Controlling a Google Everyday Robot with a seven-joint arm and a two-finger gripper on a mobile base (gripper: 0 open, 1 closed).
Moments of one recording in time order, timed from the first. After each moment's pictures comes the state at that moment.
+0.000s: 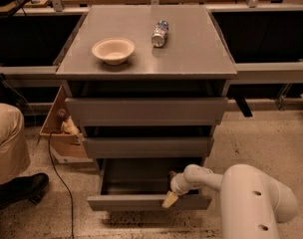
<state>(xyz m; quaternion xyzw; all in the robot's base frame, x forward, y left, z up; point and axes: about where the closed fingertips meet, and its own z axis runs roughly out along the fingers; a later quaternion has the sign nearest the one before) 0.625 -0.092 0.174 -0.58 0.77 0.14 0.23</state>
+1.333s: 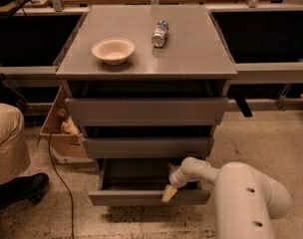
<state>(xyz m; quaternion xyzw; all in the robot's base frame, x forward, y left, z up) 0.663 -0.083 0.188 -0.62 0.74 0.12 0.24</state>
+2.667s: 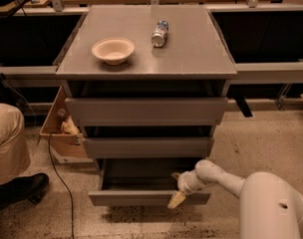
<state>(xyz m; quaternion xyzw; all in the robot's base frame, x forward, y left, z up) 0.607 -0.107 0.214 -0.60 0.74 0.20 0.23</state>
